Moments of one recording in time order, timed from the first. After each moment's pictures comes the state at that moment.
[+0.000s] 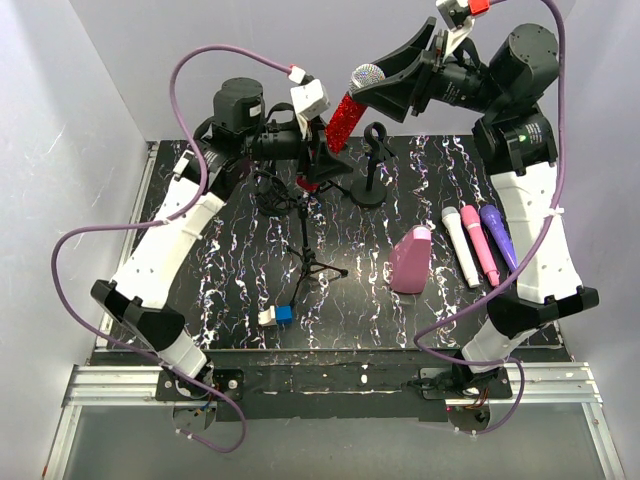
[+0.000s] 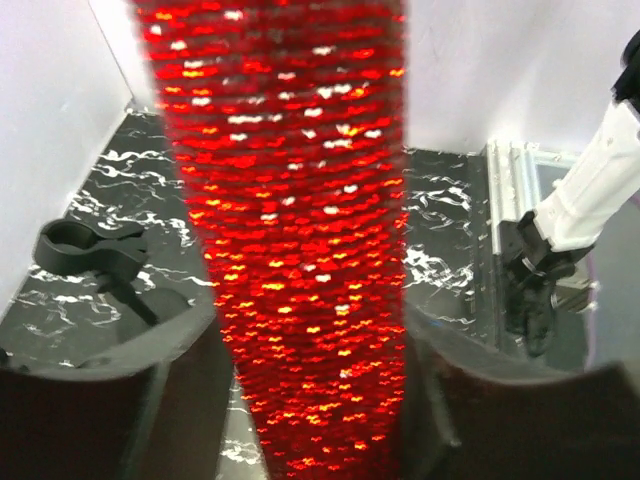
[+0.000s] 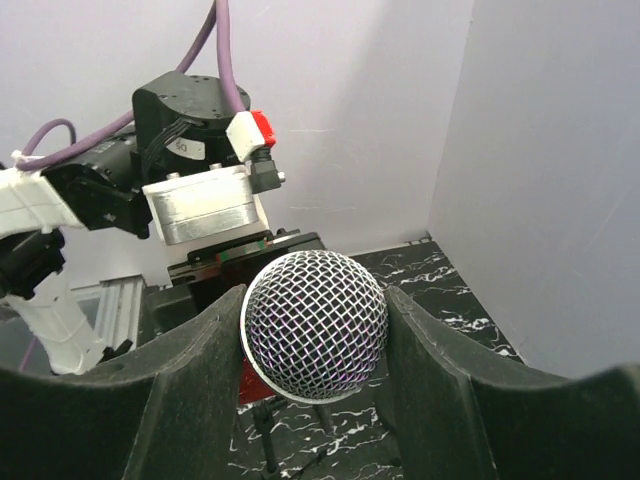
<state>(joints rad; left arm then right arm) -0.56 1.60 1.98 -0.57 0.82 0.17 0.36 1.64 2.27 -0.30 -0.98 0.28</state>
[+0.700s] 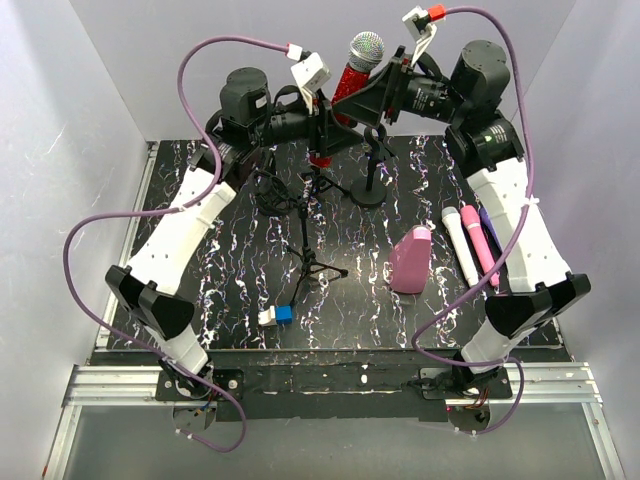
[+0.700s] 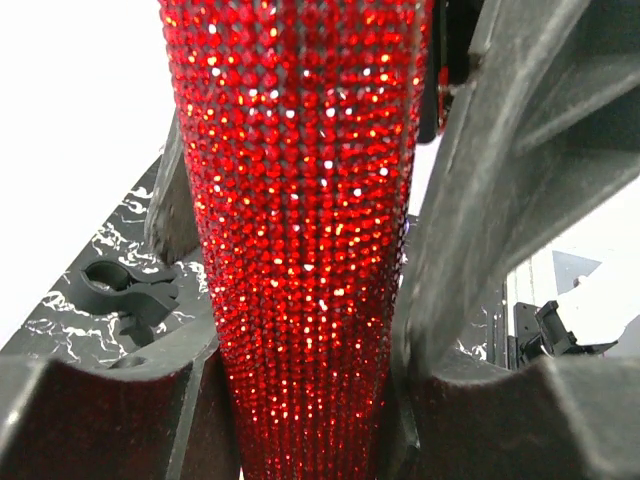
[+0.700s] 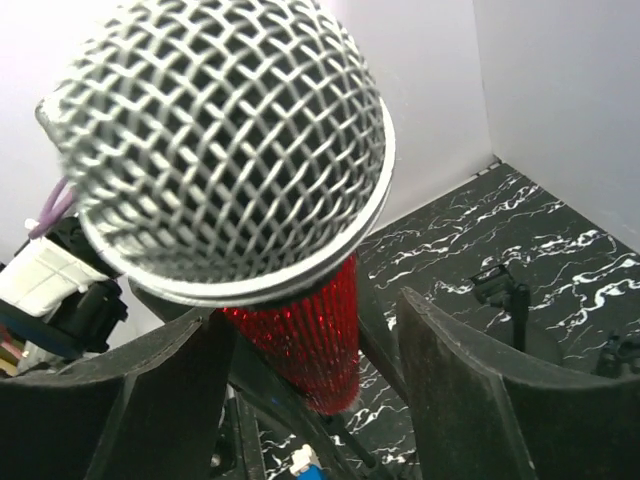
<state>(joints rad) -0.55 1.68 2.01 -0.33 0.74 -0.04 0.41 1.64 2.08 -0.27 -0.85 0.50</state>
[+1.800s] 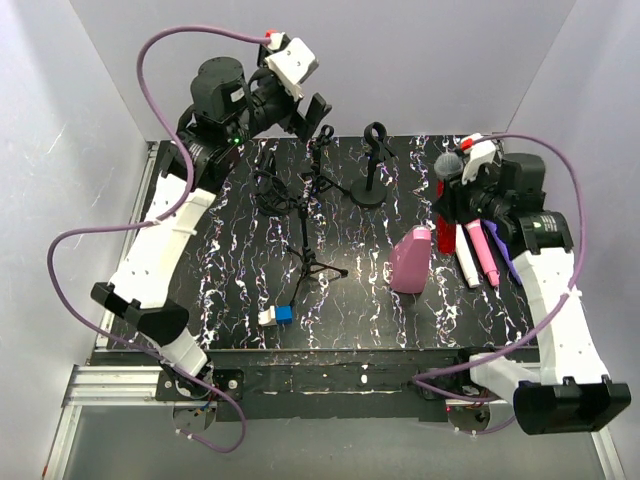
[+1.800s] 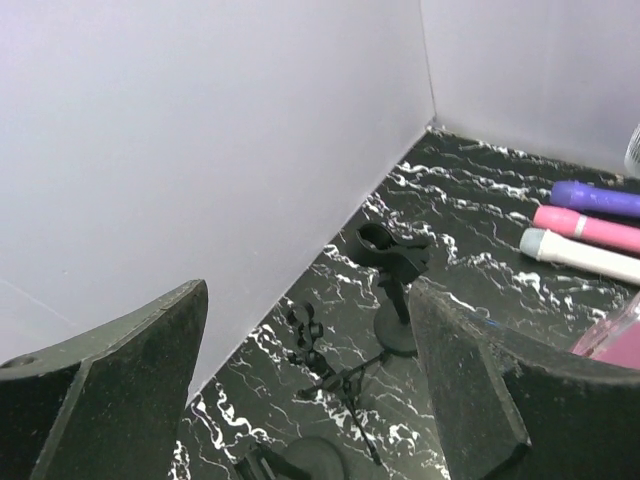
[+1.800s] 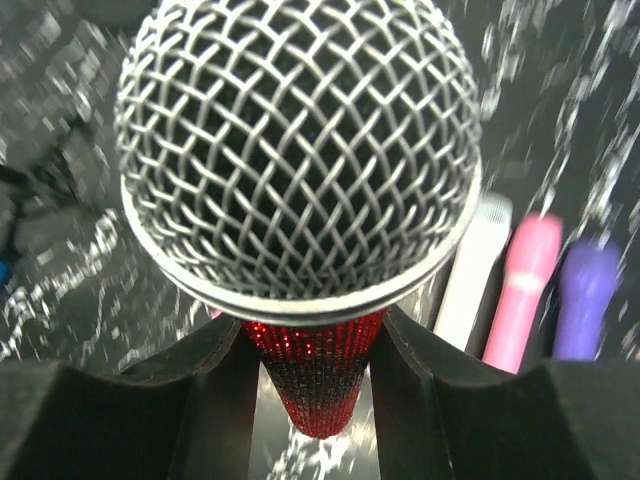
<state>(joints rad) -0.55 1.67 2.18 -0.53 0.26 0.37 0.09 1.07 1.29 -0.70 -0.40 -0.19</state>
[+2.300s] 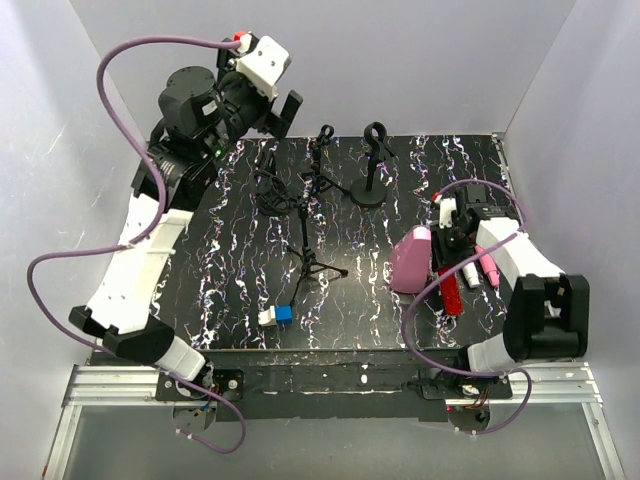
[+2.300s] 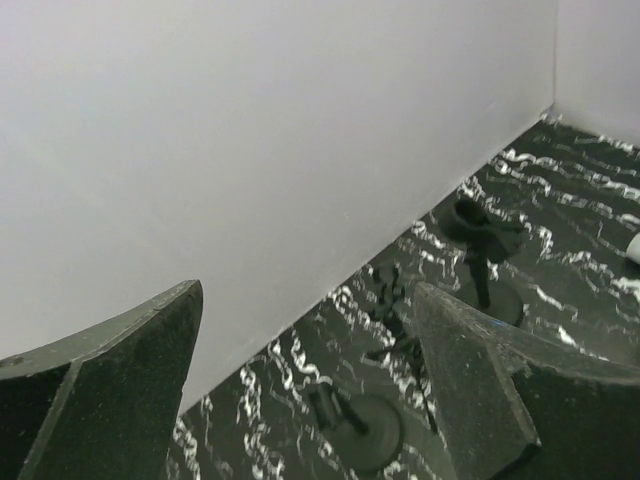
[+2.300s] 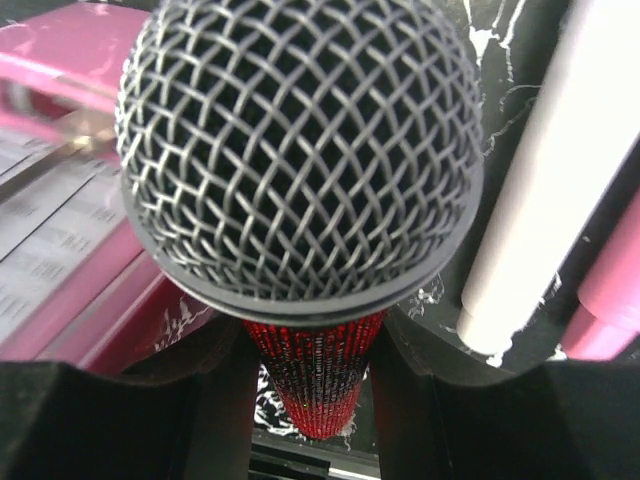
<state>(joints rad) -0.55 1.53 2.11 -0.52 0.02 0.40 0.07 1.42 1.00 -0.81 -0.15 -0.17</state>
